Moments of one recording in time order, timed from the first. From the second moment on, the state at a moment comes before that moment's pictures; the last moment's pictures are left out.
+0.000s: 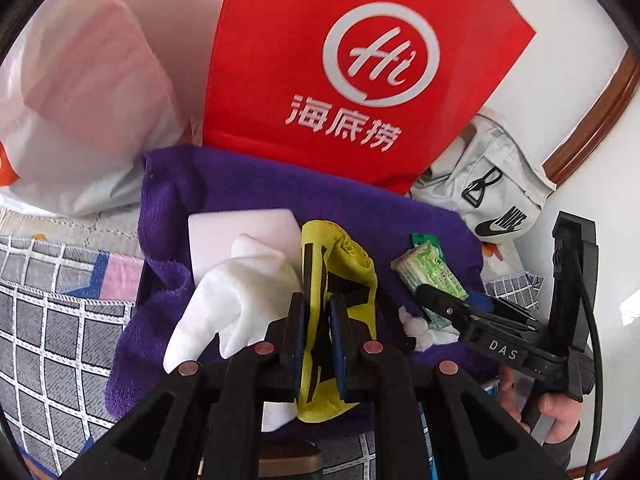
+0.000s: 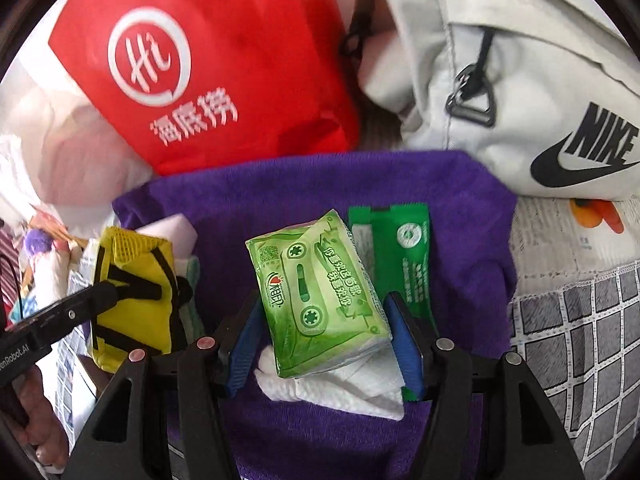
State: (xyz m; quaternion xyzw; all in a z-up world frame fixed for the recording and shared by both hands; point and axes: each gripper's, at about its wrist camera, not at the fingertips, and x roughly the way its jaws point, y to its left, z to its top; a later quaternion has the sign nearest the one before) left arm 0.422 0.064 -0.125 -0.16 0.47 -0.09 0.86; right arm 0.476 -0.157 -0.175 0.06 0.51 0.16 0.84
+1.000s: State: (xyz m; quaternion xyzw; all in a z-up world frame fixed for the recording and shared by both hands) left arm 0.413 0.041 -0.102 -0.12 0.47 -0.07 0.87; right arm 0.453 -0.178 -0.112 0.07 0.43 0.16 0.89
